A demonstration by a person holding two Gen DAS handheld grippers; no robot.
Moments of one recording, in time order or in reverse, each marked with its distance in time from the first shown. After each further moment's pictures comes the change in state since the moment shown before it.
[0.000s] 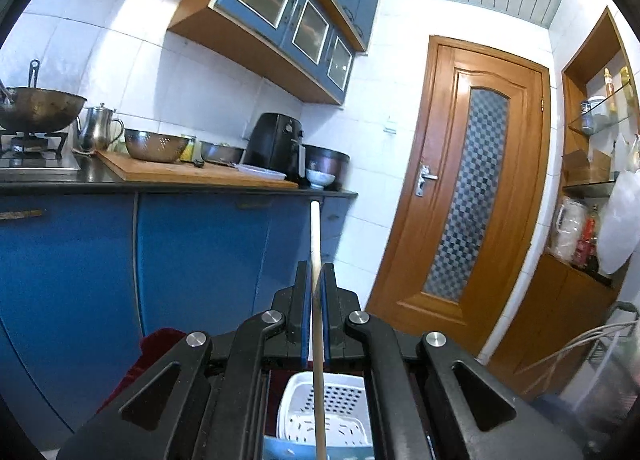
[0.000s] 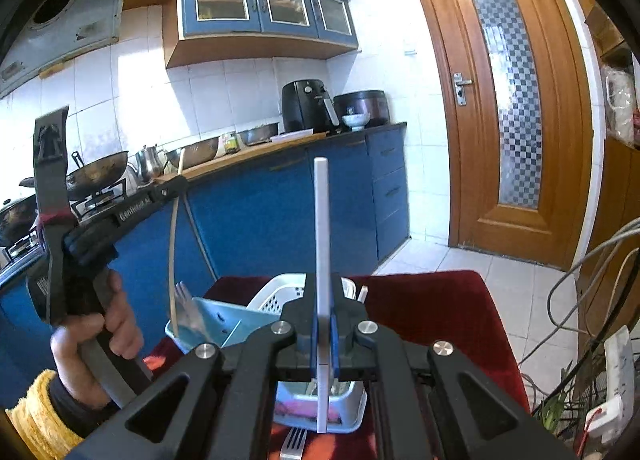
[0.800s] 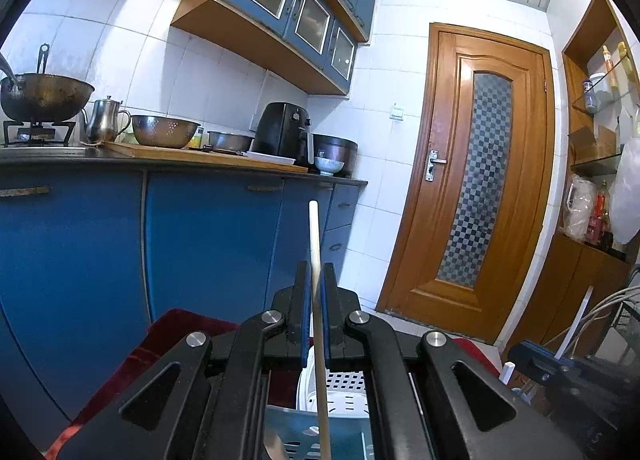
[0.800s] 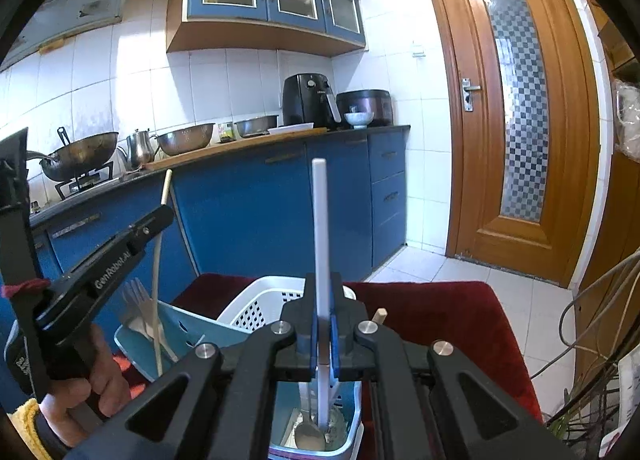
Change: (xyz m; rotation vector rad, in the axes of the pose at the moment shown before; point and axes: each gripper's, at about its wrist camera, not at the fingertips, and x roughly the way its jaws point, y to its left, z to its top) left arm 0.004 0.007 -0.063 0.048 0.010 0.029; right arm 0.056 0.002 -0.016 -0.058 0.010 -0.022
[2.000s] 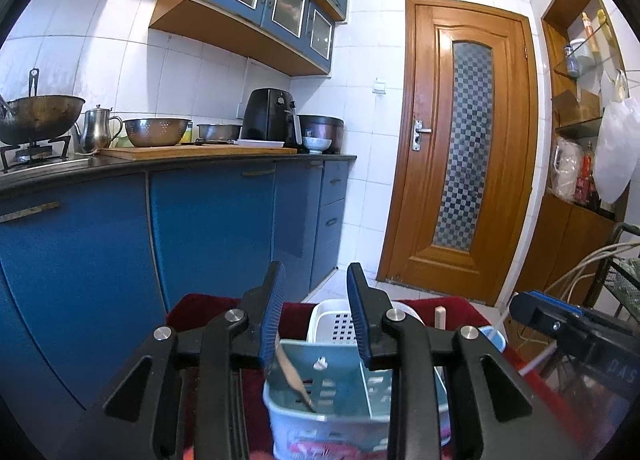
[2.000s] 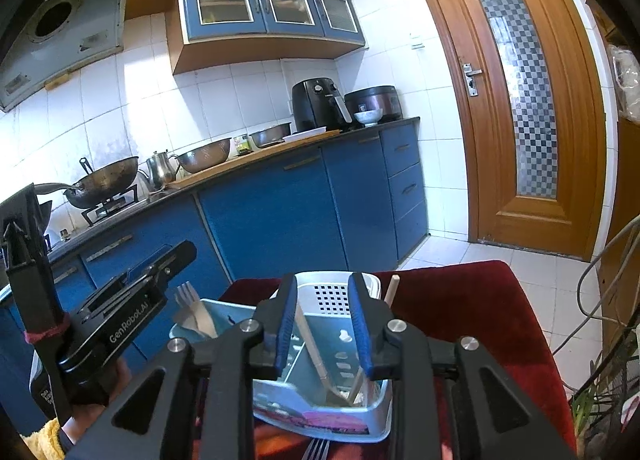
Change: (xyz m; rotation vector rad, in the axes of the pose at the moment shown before) left arm -0.057 -0.010 0.003 0.098 0.098 -0.017; right arm -0.042 0.000 0.000 0.100 -0.005 0.098
